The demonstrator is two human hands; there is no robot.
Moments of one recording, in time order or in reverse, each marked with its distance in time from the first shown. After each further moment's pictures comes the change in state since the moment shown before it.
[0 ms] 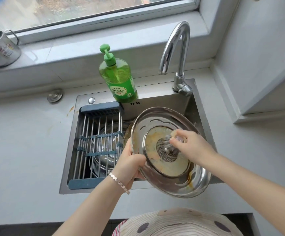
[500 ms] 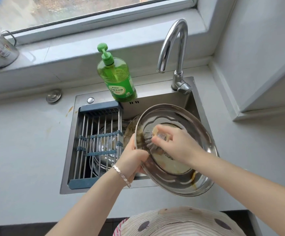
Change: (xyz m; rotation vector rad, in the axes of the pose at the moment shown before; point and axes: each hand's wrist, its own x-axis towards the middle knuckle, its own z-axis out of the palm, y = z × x) left_hand 0.010 0.007 0.003 0.059 -0.031 0.003; right_hand -0.002 -0.027 0.013 0.049 -0.008 -0.222
